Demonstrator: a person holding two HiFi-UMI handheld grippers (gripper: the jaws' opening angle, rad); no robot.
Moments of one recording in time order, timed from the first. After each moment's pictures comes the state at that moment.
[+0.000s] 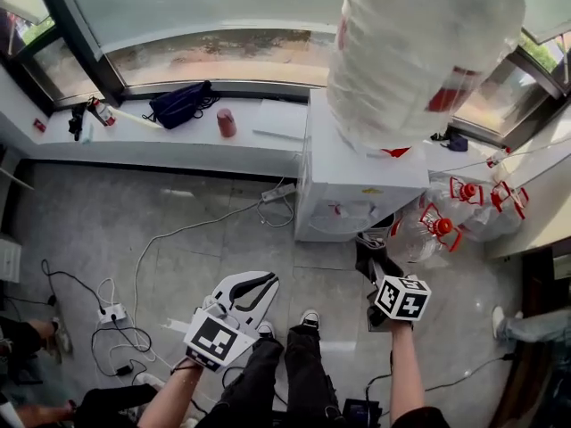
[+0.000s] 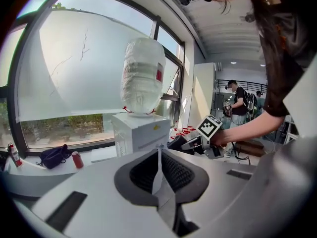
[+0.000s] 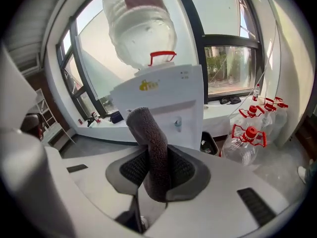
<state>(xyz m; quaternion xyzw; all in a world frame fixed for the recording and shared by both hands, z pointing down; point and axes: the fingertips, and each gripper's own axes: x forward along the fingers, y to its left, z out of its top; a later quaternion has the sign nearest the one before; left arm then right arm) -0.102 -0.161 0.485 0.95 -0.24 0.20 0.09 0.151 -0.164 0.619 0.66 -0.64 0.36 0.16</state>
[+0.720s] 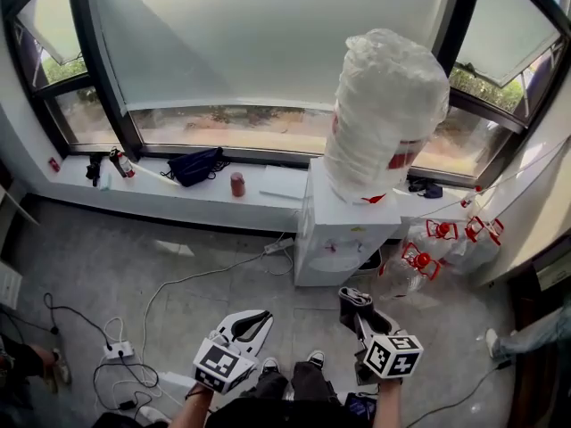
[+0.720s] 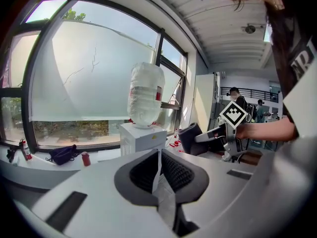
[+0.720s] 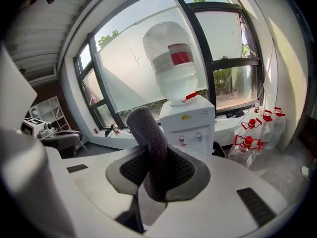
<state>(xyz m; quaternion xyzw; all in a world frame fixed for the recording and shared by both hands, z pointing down) -0.190 -0.080 0.396 0.94 -0.26 0.17 0.11 0.026 -0.048 0.428 0.65 -0.68 0.32 0.12</state>
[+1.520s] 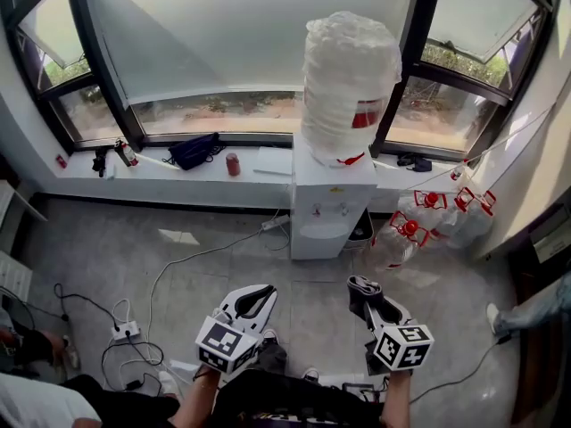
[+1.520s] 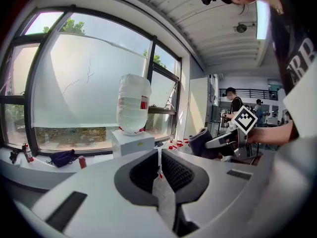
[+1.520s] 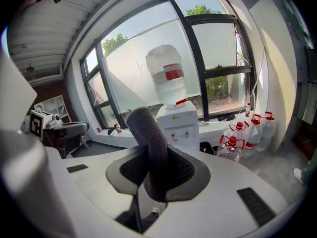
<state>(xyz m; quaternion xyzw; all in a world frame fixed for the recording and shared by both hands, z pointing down) -0.147 0.030 0.337 0.95 -0.27 0.14 0.09 0.067 0.100 0.383 0.66 -0.68 0.29 0.11</state>
